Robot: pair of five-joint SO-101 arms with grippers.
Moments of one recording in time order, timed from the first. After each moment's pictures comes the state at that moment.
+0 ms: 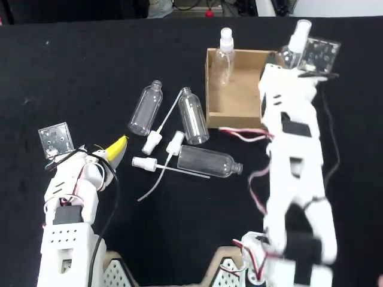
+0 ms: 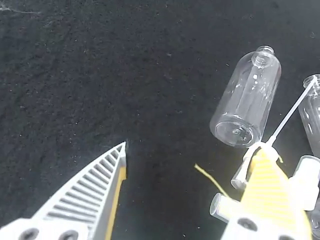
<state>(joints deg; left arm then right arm) -10.8 -71.8 90.1 20.7 9.5 10.1 -12.6 37.3 1.8 -4.4</state>
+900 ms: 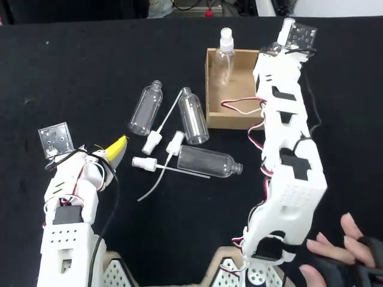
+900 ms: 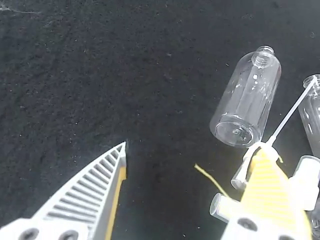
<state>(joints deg) -10.8 -71.8 90.1 20.7 9.5 10.4 30.4 4.1 -1.7 -4.4</state>
